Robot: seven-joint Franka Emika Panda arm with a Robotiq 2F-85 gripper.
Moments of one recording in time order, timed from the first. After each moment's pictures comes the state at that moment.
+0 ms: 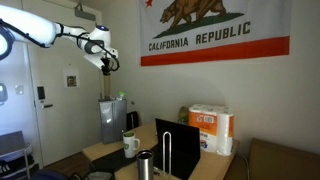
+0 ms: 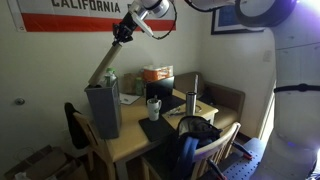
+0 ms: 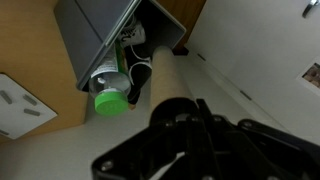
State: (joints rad) arm 0.14 0.27 0.21 -1.34 0.54 2.10 -0.11
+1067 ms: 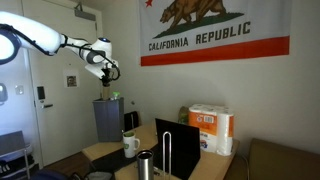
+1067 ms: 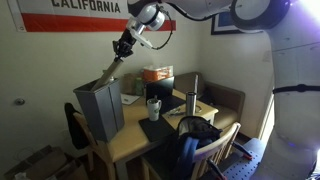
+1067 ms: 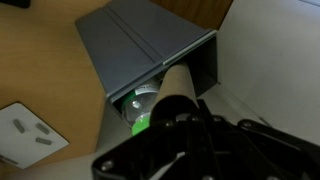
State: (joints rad) arm 0.16 0.30 0.21 -1.42 0.47 2.12 -0.11
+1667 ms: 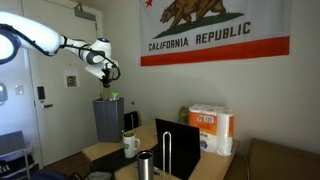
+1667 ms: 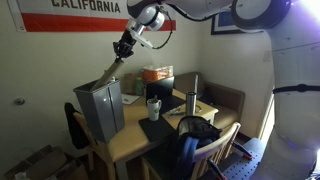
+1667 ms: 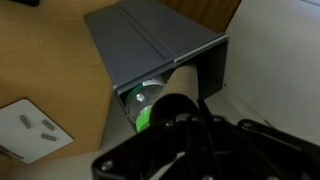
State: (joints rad) arm 0.16 0.30 0.21 -1.43 0.44 2.13 -0.11
